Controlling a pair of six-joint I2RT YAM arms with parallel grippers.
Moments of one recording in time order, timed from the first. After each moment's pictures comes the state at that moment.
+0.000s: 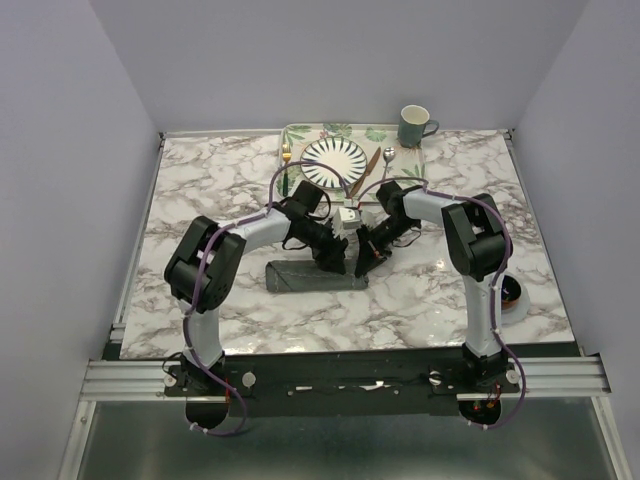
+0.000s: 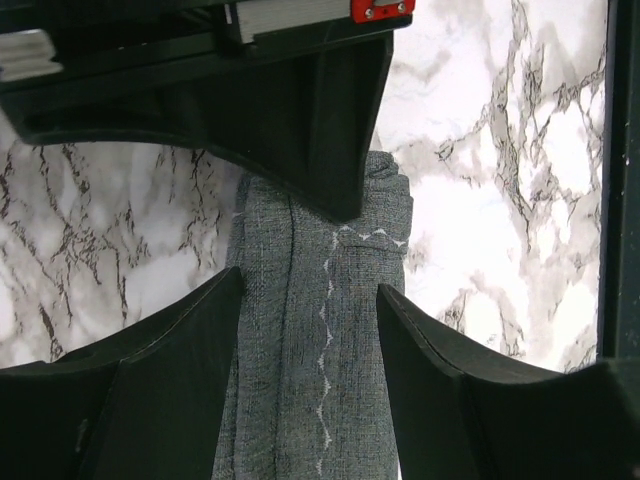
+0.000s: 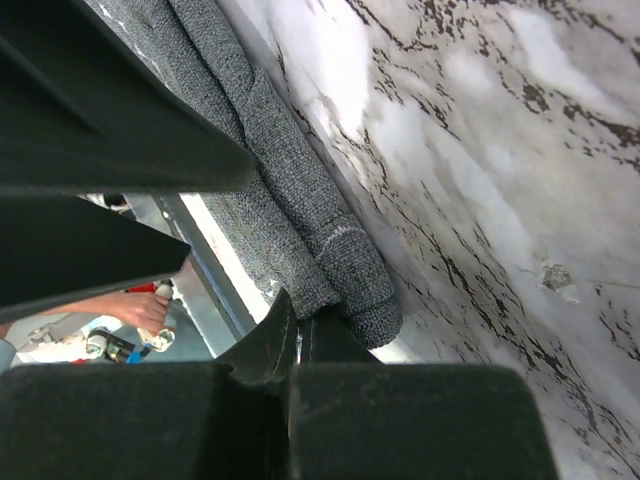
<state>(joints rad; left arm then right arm) -0.55 1.90 1.21 -0.33 0.86 0.49 0.39 2.17 1.42 -0.85 -0.90 -0.14</state>
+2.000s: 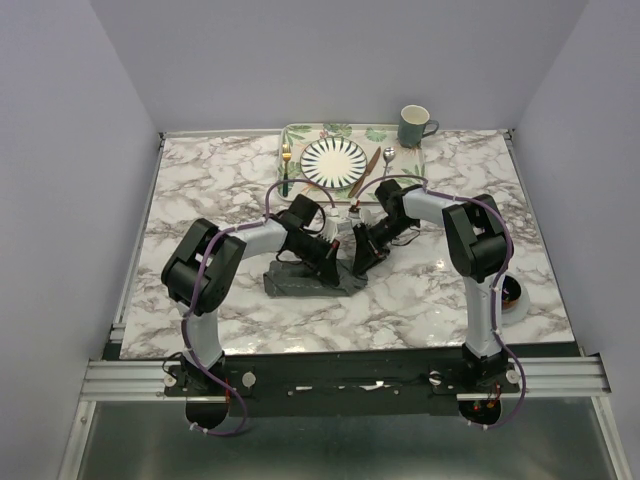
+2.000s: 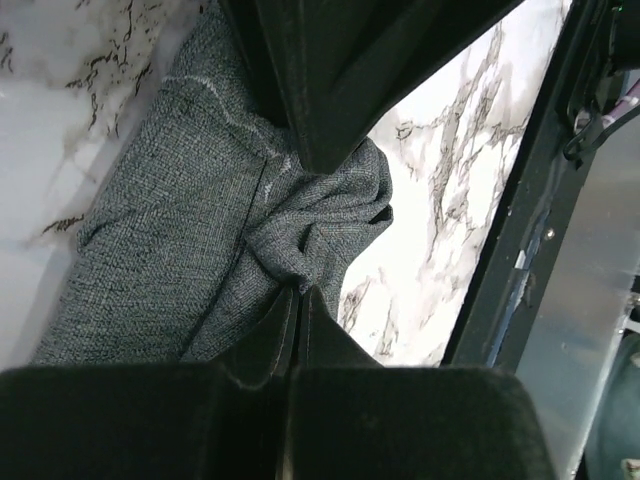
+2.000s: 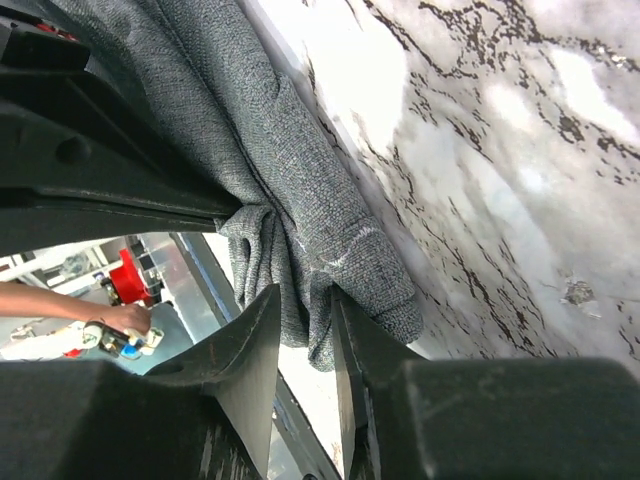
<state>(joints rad) -0.56 1.88 1.08 -0.32 0.83 0.04 0.40 2.16 1.42 -0.84 -0.91 -0.15</state>
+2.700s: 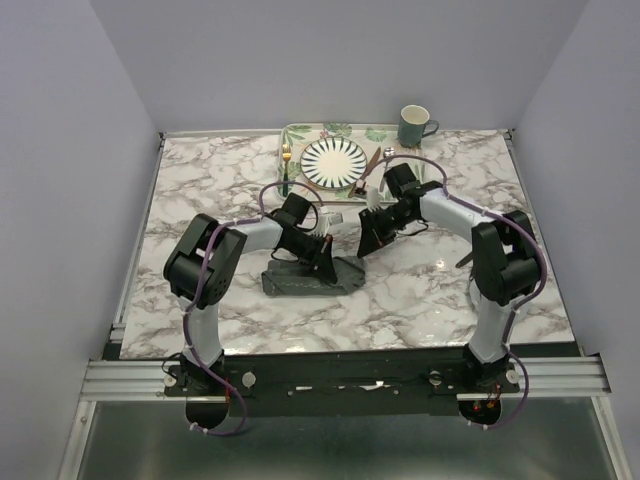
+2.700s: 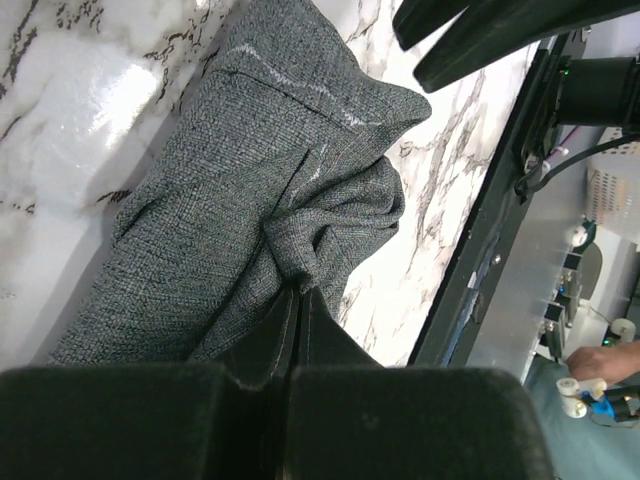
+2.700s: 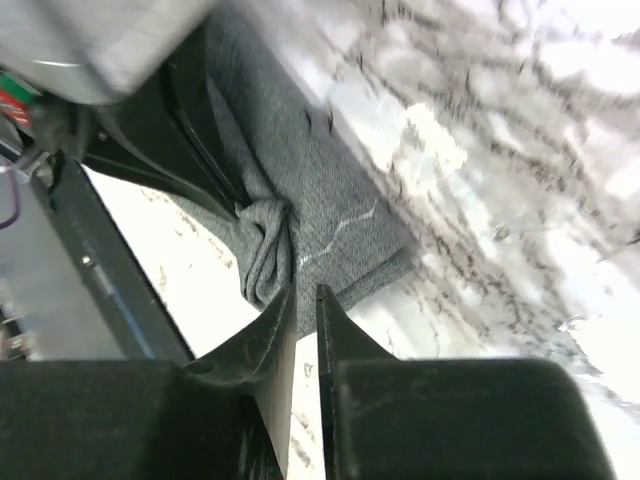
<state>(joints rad) -0.50 1.92 1.07 -0.28 0.90 -0.12 0.40 1.91 1.32 -0.66 -0.76 -0.15</state>
